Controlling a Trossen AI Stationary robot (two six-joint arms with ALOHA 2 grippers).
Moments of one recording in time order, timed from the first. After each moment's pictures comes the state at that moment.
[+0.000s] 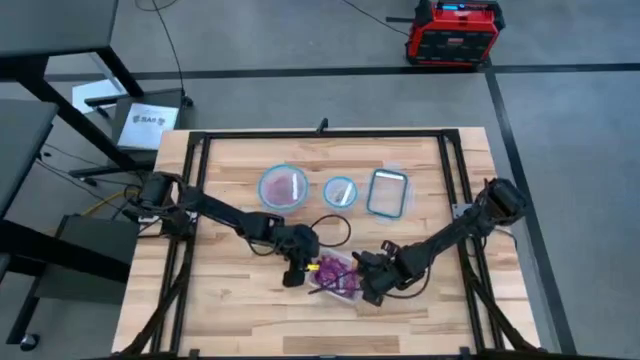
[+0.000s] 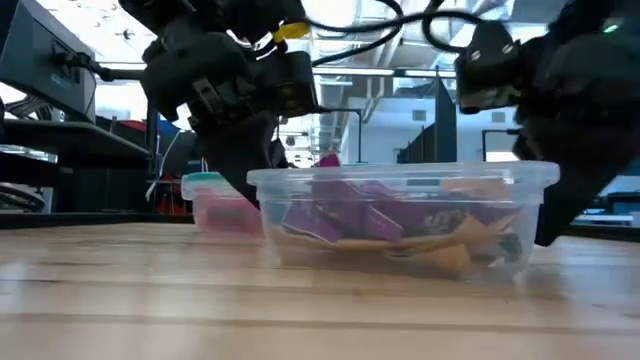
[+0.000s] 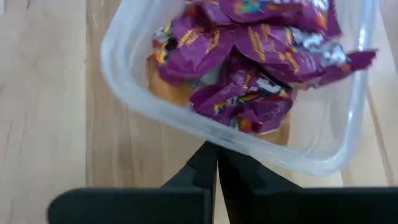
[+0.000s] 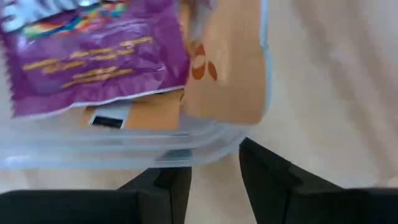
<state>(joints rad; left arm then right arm) -0.20 1.78 0.98 -0.01 0.13 -0.22 0.49 1.78 1.06 -0.59 0.23 0.88</state>
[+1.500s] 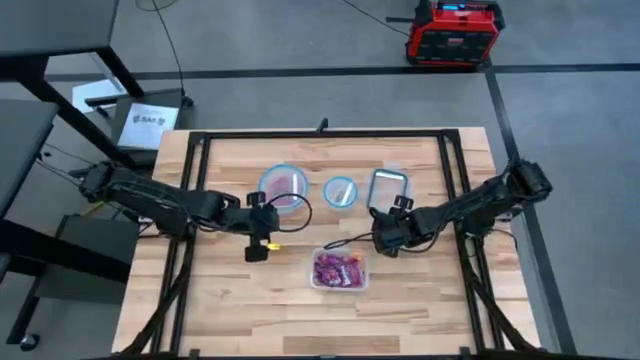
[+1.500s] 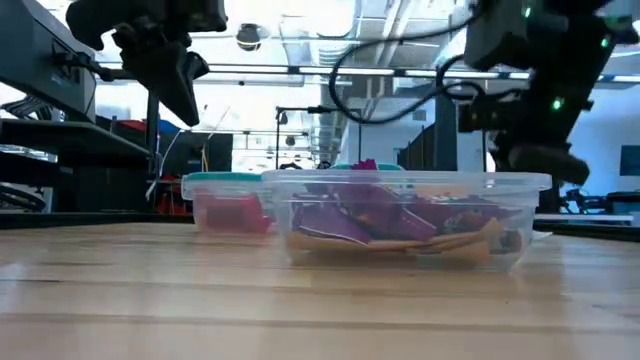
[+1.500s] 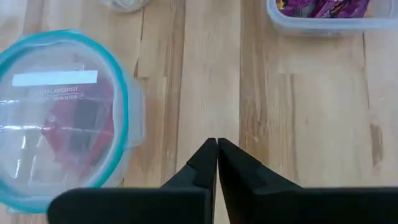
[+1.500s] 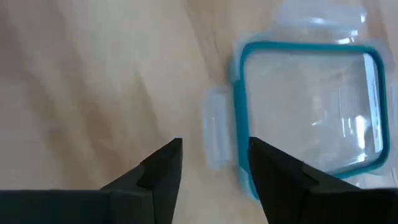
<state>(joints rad) -0.22 1.26 0.94 -0.64 -0.29 -0.14 0.24 1.53 0.74 -0.64 0.50 0.50</state>
